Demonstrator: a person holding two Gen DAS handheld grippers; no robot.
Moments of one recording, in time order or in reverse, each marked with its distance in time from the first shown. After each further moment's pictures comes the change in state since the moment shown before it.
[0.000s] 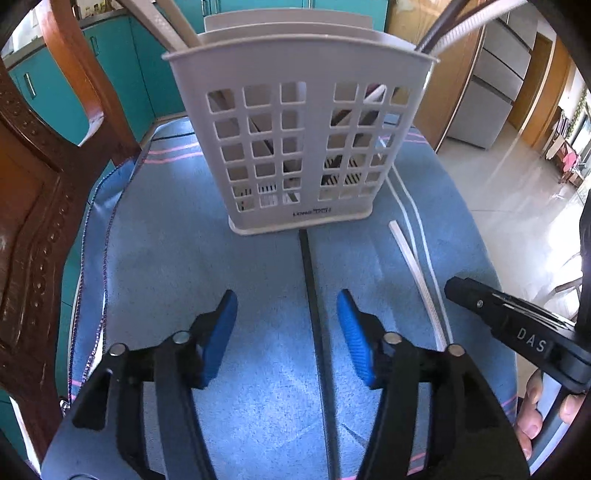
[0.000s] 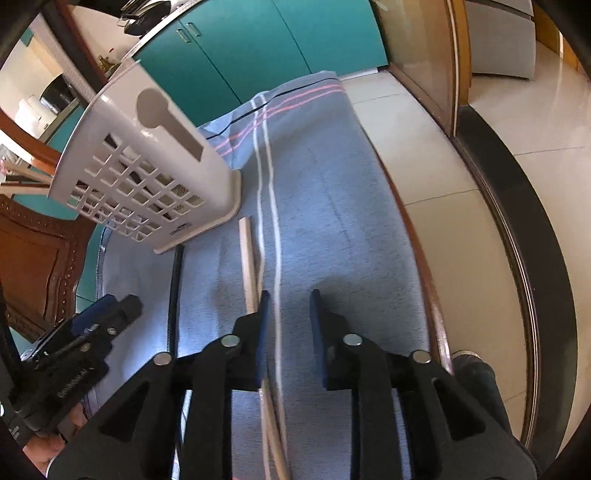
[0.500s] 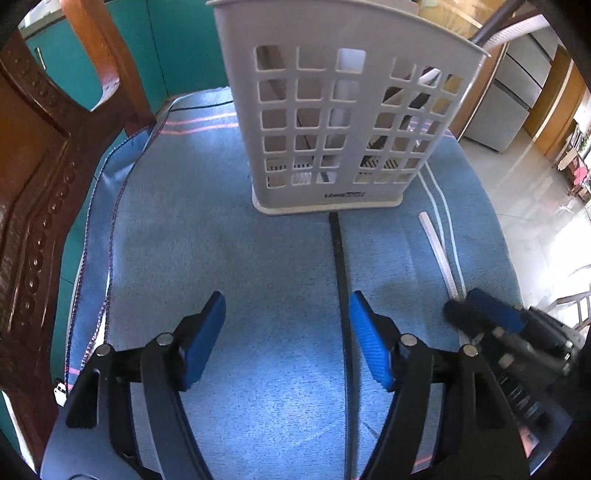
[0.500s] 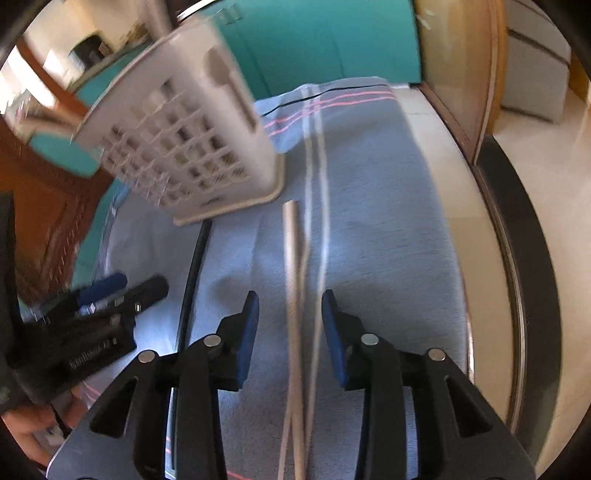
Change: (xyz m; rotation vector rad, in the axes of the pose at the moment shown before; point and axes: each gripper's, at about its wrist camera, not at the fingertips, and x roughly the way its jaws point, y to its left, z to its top) left arm 0.015 0.021 -0.009 -0.070 0.061 0.018; right arm 0.007 0.036 -0.015 -0.200 0.017 -0.025
